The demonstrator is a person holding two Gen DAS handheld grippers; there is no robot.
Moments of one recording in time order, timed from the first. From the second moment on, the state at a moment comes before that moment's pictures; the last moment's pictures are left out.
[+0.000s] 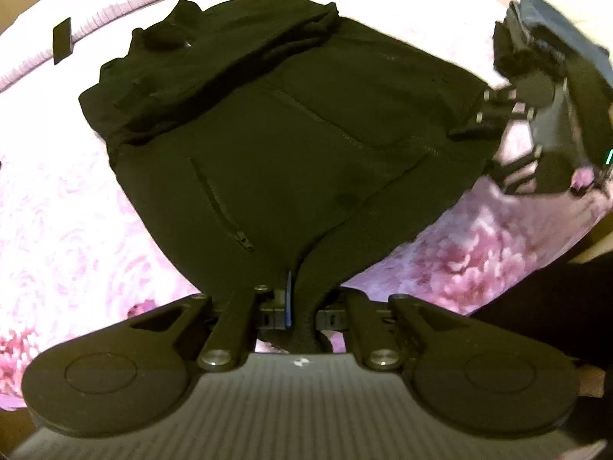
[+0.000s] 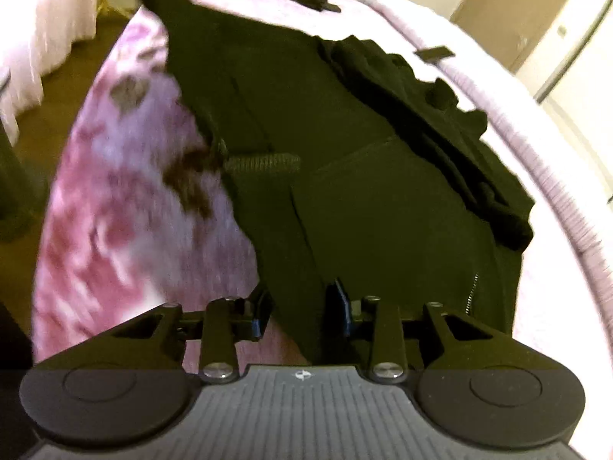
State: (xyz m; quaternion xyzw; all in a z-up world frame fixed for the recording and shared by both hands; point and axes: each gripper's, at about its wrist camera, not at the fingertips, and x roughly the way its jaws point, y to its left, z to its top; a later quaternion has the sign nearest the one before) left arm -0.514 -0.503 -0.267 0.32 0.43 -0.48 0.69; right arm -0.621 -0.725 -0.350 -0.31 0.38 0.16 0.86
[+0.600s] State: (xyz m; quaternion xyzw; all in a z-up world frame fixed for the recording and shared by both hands) left arm -0.512 -0.493 -0.267 0.36 0.39 -0.51 0.68; right arm -0.609 -0.793 -0.345 -0.45 0.39 0.08 0.80
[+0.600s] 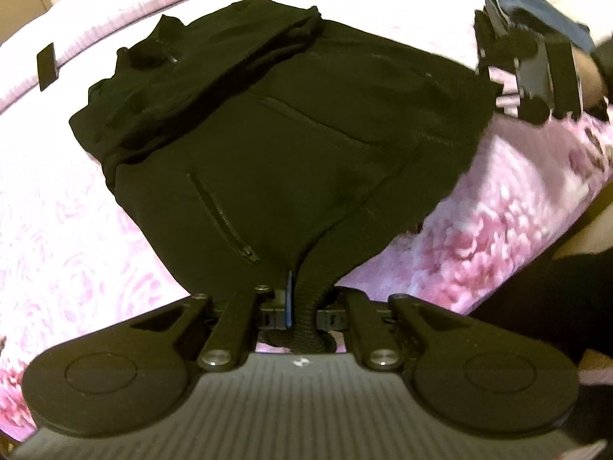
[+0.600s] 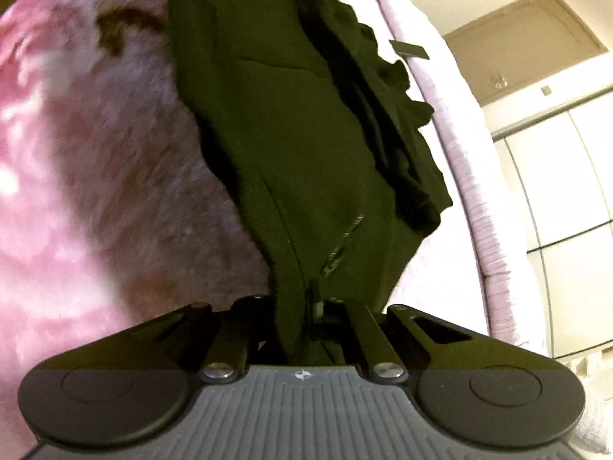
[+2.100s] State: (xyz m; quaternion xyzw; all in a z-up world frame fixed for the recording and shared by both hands) left arm -0.243 -0.628 -0.205 0.25 0.51 -0.49 0.66; right arm -0.278 -0.897 -0.205 -0.25 0.56 0.24 0.75
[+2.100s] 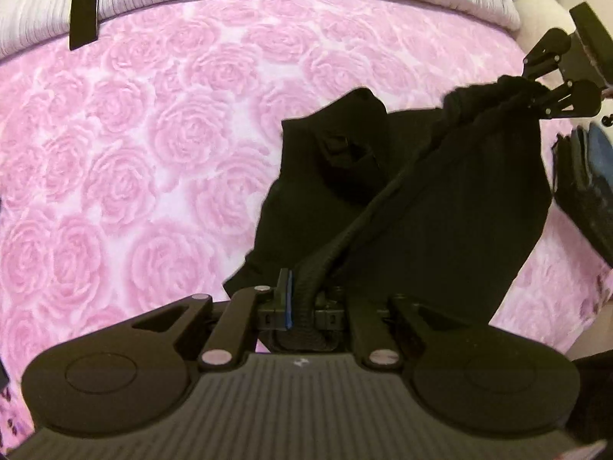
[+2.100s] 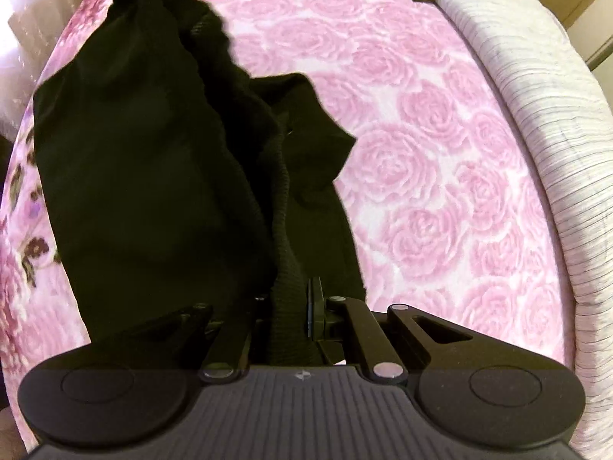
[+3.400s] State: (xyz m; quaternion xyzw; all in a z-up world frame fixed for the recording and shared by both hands) left arm -0.139 -0.614 -0.288 0.14 0.54 -0.39 0.73; right arm -0.254 -0.997 -0.300 0.10 0.49 -0.11 0.86
